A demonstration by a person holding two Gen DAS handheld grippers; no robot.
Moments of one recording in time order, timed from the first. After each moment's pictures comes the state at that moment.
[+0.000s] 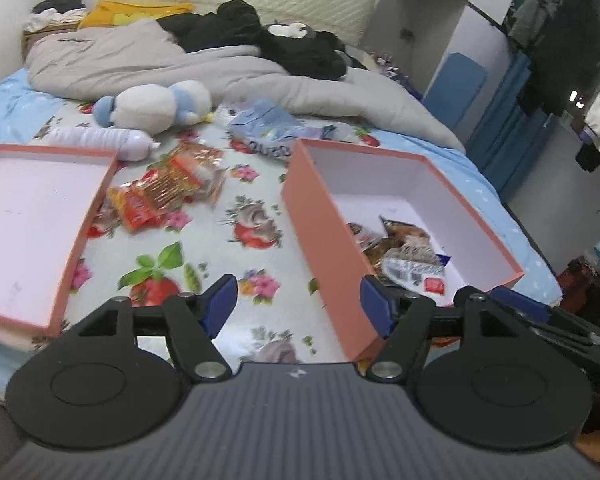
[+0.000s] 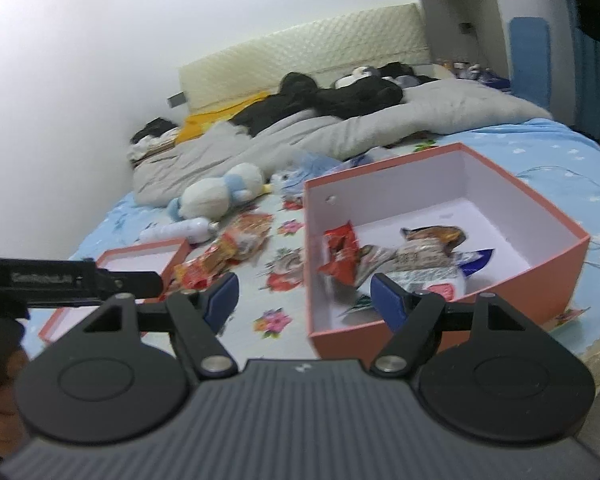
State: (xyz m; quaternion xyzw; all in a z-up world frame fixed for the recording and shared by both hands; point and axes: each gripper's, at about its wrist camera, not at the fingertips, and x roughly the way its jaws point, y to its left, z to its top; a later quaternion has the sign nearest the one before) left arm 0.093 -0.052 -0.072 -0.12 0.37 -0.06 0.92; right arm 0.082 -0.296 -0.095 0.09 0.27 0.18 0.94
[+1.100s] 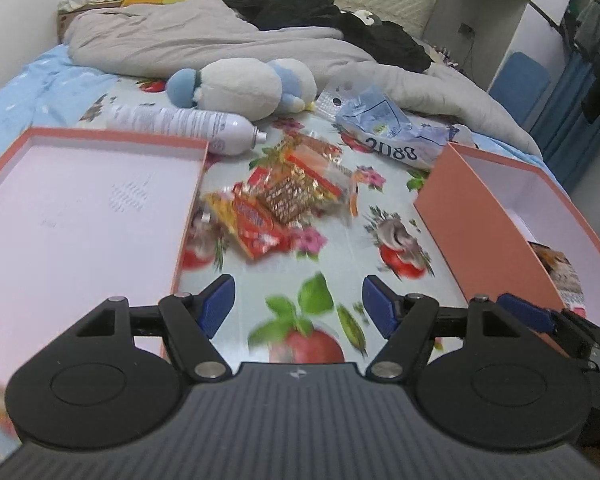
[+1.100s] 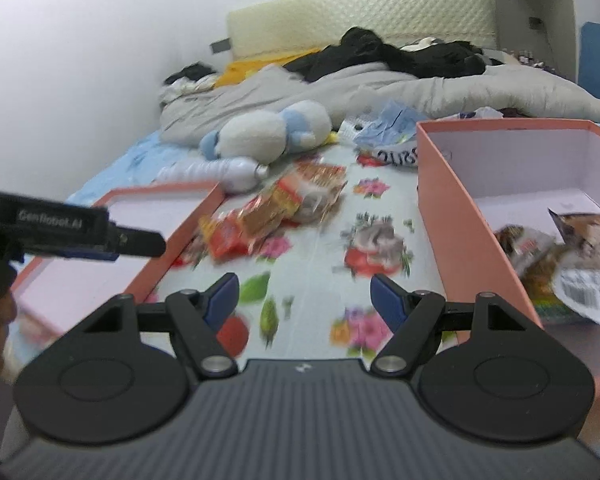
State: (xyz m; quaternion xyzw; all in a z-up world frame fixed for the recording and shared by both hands) left arm 0.209 0.099 -0.162 -0.12 0.40 -0.01 0.91; right arm 0.189 -0.146 -0.184 0.05 0.28 0.20 0.94
